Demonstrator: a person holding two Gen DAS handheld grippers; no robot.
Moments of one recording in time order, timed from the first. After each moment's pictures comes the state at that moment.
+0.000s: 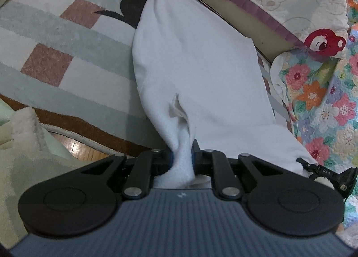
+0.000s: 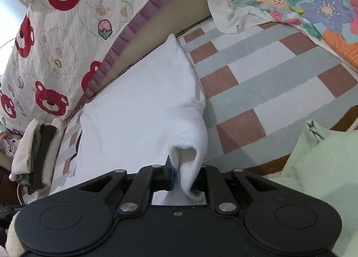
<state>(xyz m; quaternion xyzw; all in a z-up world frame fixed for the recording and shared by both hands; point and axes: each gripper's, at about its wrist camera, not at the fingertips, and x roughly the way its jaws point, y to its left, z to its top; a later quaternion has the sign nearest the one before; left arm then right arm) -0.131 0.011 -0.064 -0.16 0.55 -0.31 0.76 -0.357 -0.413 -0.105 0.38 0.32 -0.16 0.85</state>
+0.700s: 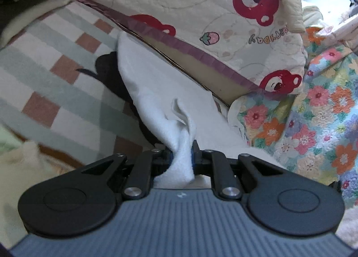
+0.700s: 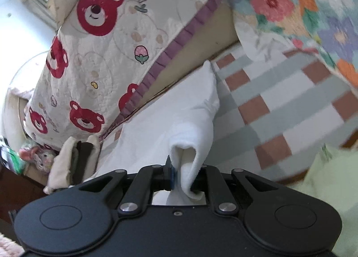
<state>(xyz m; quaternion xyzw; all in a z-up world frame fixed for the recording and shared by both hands) -0.175 0.053 0.023 -0.26 0.43 -0.34 0.80 -0.378 -0.401 -0.016 0.42 0.27 -0.12 0.86</state>
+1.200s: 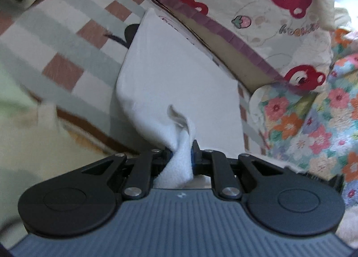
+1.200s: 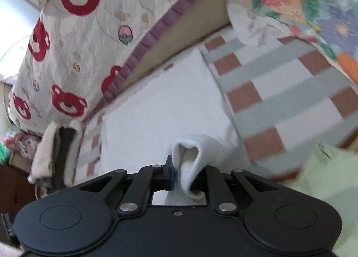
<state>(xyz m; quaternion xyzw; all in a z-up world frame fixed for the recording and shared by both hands) -0.132 0.052 -0.017 -0.23 0.51 -0.30 0.77 -0.331 -0.421 -0.029 0.40 0.33 -0.12 0.85</state>
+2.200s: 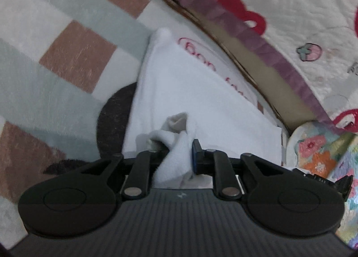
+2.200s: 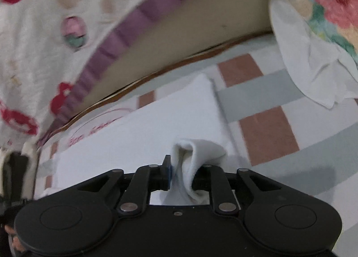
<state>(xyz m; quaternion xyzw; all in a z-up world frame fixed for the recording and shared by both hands) 0.148 -0.054 -0.136 -0.24 0.56 -0.28 0.74 -0.062 -0.537 -0.111 0.35 0.40 -0.16 0.83</state>
